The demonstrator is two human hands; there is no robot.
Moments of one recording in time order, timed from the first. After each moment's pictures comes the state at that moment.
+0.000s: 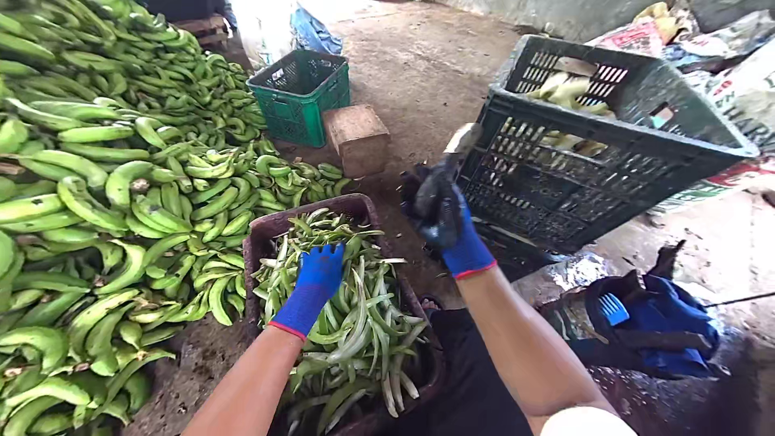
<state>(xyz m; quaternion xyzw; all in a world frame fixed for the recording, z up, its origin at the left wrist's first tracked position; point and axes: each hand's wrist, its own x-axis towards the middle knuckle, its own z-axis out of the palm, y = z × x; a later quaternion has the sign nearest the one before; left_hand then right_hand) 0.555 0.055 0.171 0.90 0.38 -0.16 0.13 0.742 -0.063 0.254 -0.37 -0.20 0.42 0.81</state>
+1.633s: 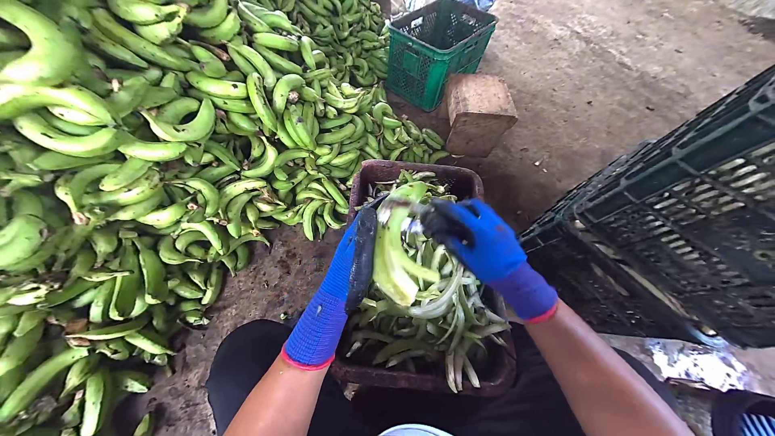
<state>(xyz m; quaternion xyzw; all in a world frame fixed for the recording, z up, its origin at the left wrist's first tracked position) 0.399 -0.006 0.210 0.55 0.40 0.43 0.59 0.631 -0.037 0.211 -0.63 -0.73 0.09 0.27</state>
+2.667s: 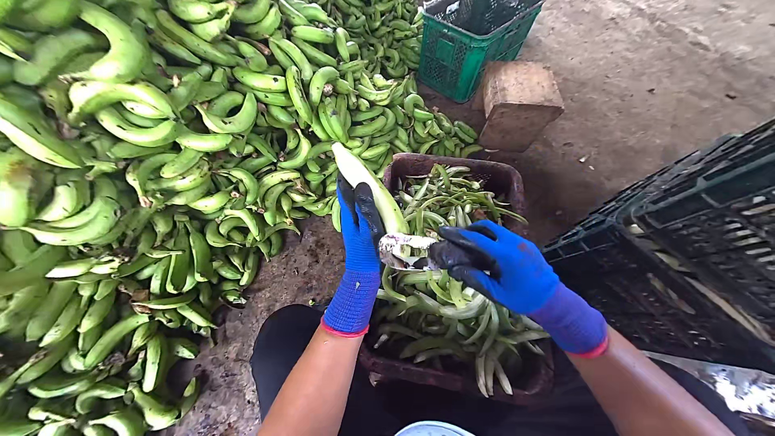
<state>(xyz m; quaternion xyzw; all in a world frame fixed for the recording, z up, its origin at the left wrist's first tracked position) 0.389 0.011 0.200 0.48 0.45 0.60 0.45 0.602 -0.050 0.204 -0.52 -0.80 0.12 0.27</state>
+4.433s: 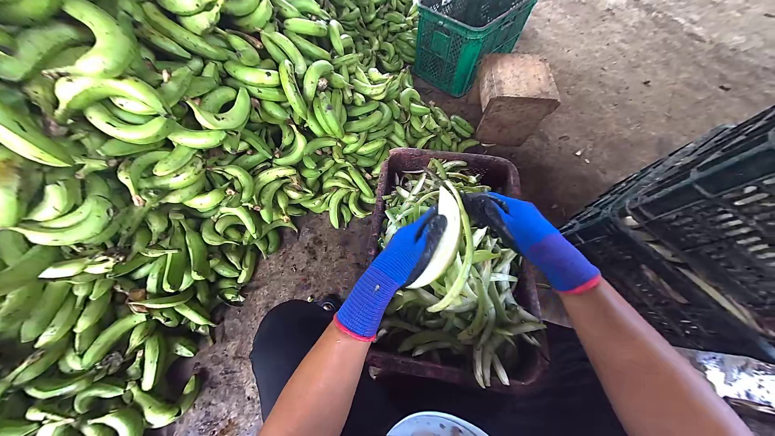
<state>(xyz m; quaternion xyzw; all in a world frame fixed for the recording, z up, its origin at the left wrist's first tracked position) 0.412 0.005 0.195 0.69 0.42 0.25 0.54 0.637 -0.011 0.207 -0.69 -0.63 0.28 0.21</state>
